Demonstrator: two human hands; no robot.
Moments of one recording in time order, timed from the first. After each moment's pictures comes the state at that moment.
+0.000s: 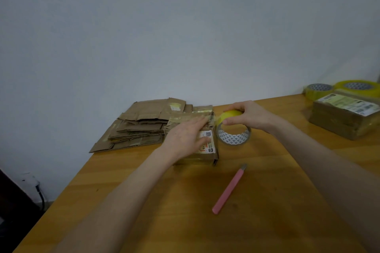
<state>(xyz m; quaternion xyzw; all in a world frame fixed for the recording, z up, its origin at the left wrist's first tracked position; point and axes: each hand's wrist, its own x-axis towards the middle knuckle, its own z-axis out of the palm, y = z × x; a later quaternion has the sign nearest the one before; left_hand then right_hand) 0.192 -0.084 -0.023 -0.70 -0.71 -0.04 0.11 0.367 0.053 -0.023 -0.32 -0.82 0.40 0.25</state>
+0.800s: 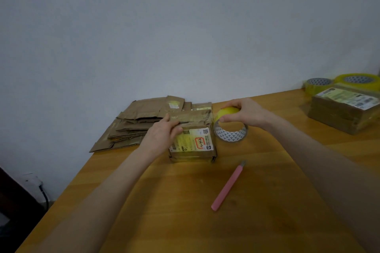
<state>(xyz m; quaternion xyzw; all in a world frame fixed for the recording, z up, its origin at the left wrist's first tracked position) 0.147 -0.099 -0.027 -0.61 -0.78 -0.12 0.04 0.364 0.056 -0.029 -0.33 -0.83 0.38 0.25</state>
